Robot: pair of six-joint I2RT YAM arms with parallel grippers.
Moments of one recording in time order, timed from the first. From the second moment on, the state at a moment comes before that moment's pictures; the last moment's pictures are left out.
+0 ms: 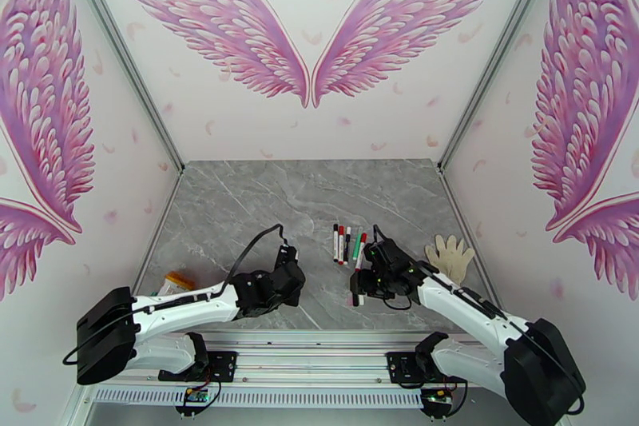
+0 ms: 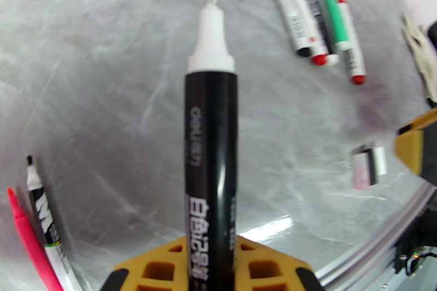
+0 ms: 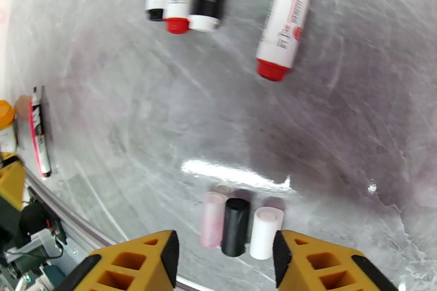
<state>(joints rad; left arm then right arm) -1.09 1.34 0.72 -0.45 -0.34 -0.86 0.50 1.10 0.58 -0.57 -0.27 0.59</state>
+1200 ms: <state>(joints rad) -1.14 1.45 0.65 -0.58 -0.44 -1.06 0.51 1.00 0.58 -0.41 -0.40 0.57</state>
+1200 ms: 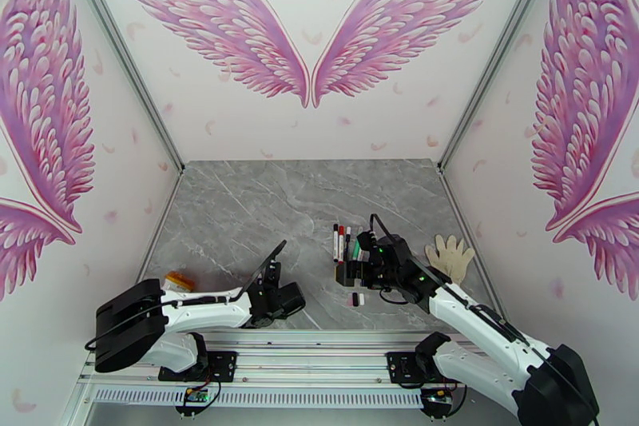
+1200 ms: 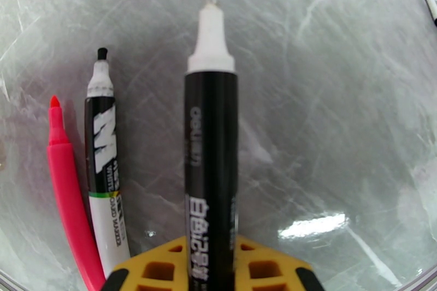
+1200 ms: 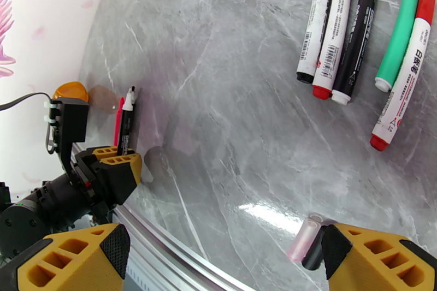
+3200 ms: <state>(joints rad) -1.01 1.01 0.57 -0.08 -0.09 -0.76 0.31 1.60 1.03 -0.60 -0.04 0.47</state>
